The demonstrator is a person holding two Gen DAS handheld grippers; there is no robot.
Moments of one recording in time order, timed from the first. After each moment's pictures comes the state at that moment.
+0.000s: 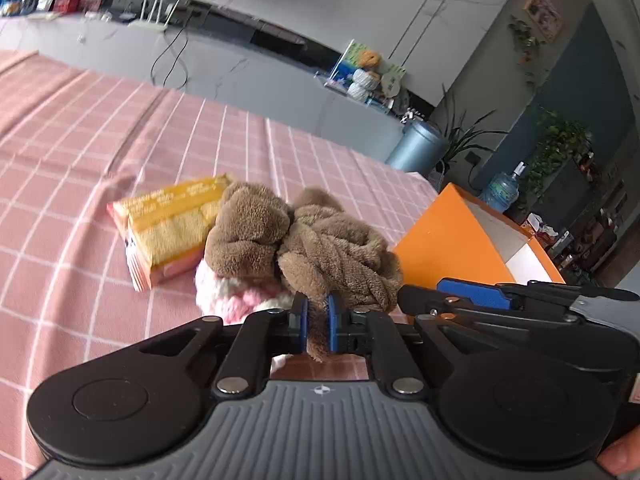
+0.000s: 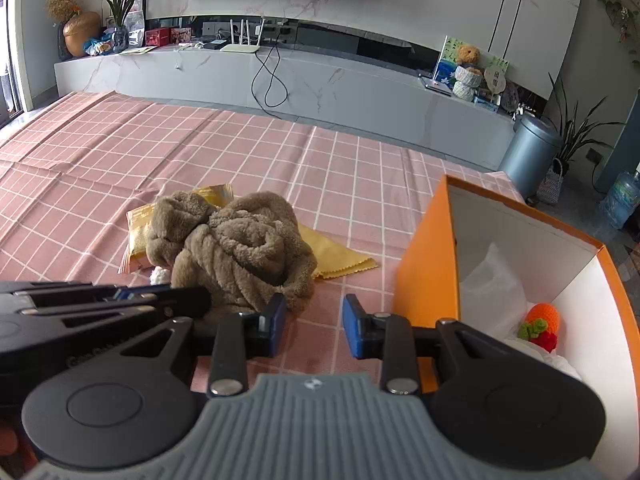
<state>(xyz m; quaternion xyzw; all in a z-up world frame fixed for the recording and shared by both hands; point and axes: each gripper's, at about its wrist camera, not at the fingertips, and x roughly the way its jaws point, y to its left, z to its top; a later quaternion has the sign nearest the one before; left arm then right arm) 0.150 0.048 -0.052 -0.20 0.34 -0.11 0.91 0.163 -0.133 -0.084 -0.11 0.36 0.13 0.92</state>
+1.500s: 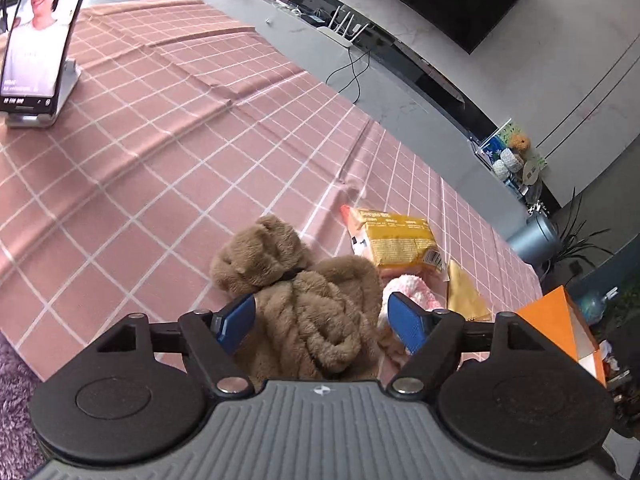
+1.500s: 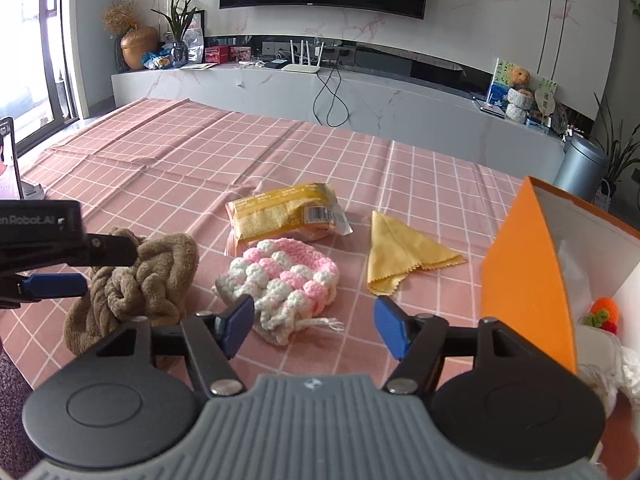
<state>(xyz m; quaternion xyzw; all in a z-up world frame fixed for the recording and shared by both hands) 0.068 0.152 -0.043 -0.33 0.34 0.12 0.87 0.112 -0.097 -0.098 -0.09 0.33 0.22 0.91</state>
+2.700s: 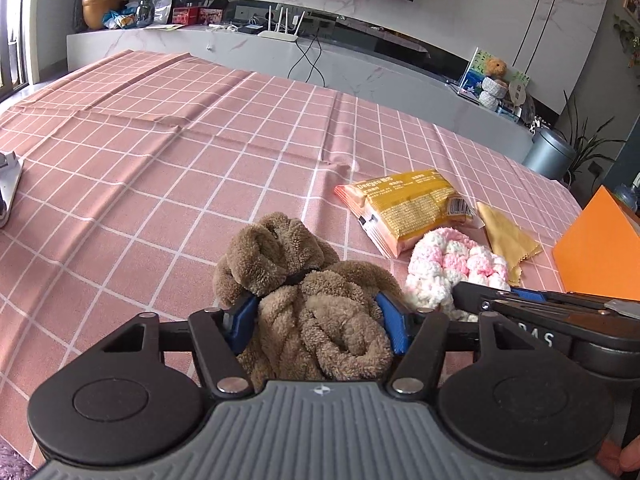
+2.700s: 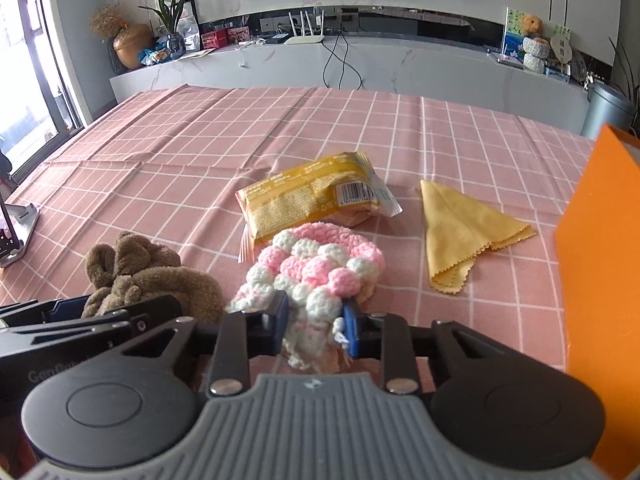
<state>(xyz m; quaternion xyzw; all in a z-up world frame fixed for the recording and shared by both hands) 0.103 0.127 -0.069 -0.15 0.37 0.09 0.91 0.154 -0.064 -0.132 -0.04 0.38 0.23 0.90</state>
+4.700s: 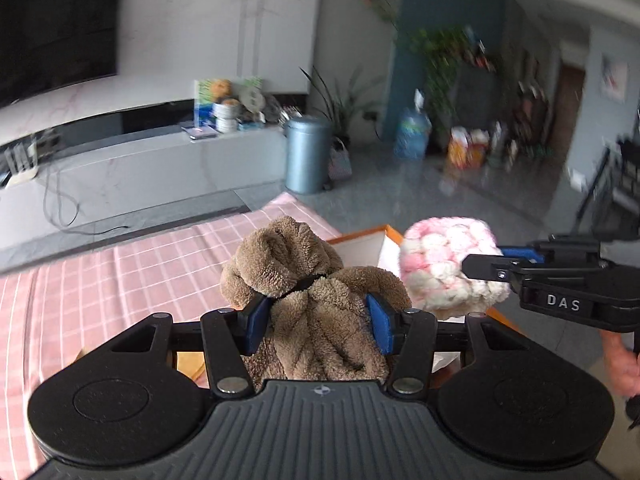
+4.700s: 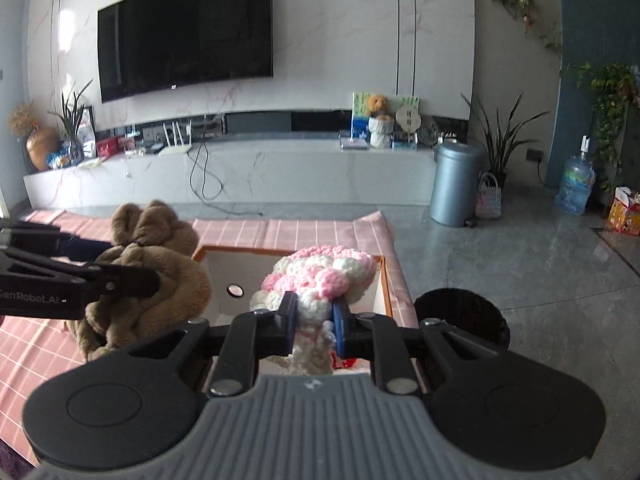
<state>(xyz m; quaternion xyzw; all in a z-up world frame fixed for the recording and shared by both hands) 0.180 -0.107 0.043 0.04 0.29 -0.25 0.92 0.130 -0.370 -0.023 -0.01 0.26 0.09 0.96</state>
